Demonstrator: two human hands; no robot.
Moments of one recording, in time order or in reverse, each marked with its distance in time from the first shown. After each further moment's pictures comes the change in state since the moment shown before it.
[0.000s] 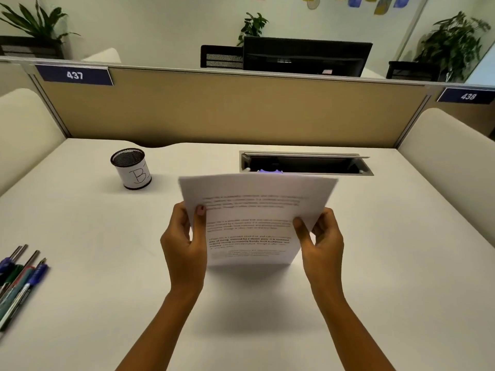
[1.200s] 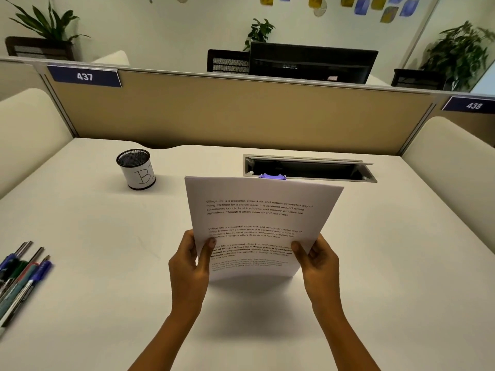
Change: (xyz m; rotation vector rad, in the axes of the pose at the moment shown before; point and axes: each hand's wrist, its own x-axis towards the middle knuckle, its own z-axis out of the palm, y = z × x) left_hand -0.031 -0.030 -0.014 0.064 -0.095 -0.153; right_hand -0.013 0.031 -0.009 0.106 -0.094 0.128
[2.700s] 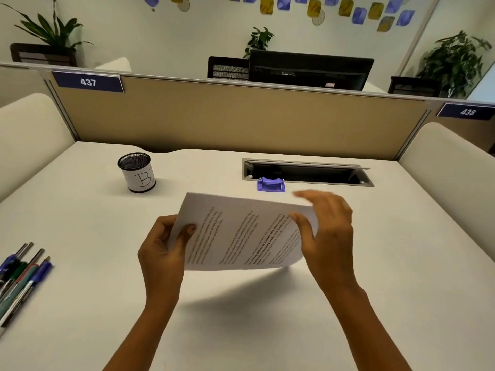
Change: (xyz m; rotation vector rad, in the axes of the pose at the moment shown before) left_hand 0.021 0.026 -0.027 -0.052 0.128 0.074; right_hand 0.025 -0.075 0.006 -0.749 0.096 -0.696
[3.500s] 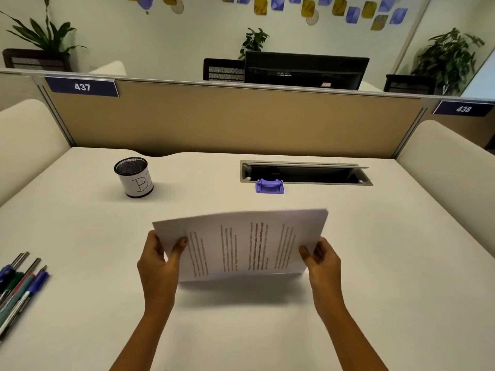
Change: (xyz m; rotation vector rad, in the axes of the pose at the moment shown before) left_hand 0.006 -0.049 -0.008 0.057 0.015 -0.080; right_hand -0.066 0.053 0.039 0.597 -0.103 0.905
